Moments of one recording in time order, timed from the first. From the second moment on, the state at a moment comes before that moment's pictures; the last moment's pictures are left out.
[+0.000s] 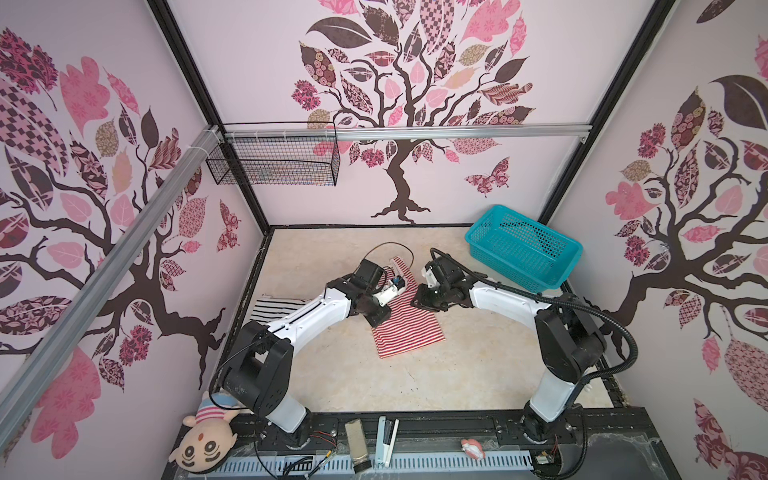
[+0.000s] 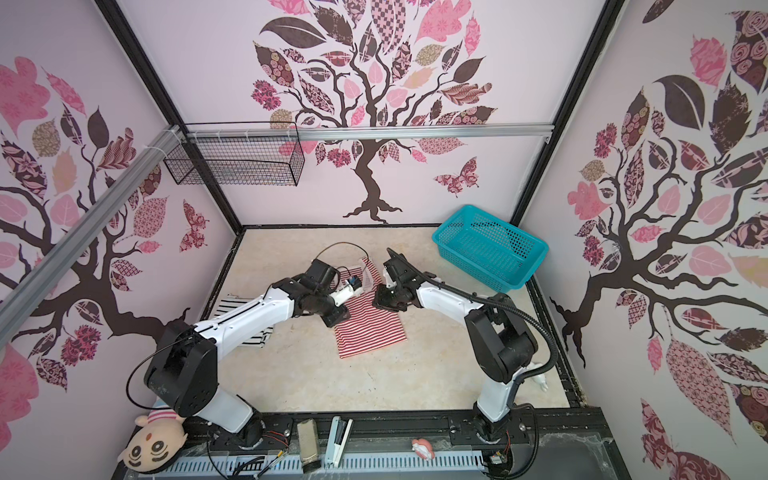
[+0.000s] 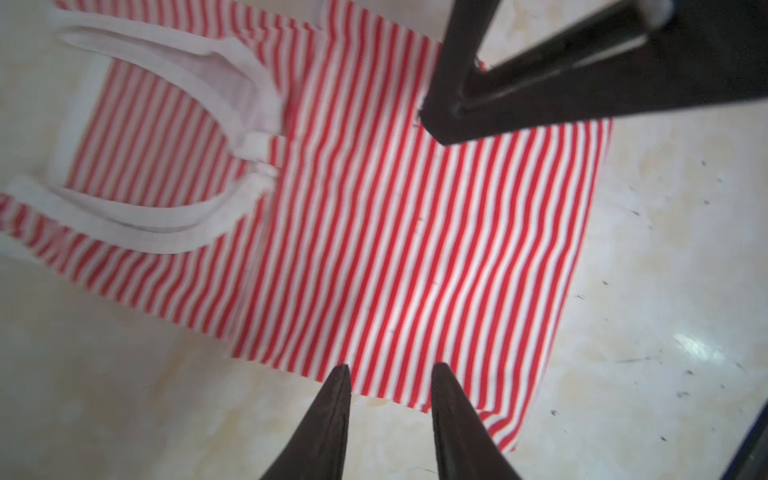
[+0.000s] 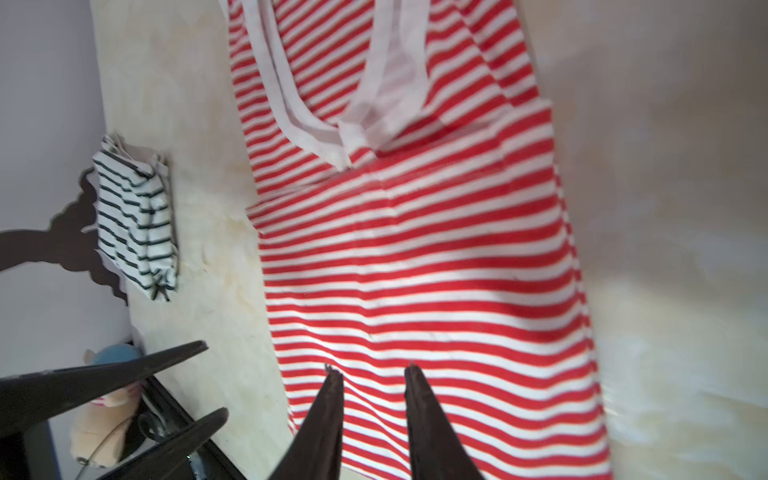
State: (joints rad) left arm -0.58 1.58 1.08 -0.63 0.21 0.38; right arm 0.59 1.75 1.14 -0.37 -0.32 0.69
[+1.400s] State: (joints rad) left arm -0.61 1.33 0.78 -0.78 0.11 0.66; right arm 0.82 1.39 0.74 -0.39 -0.17 0.87
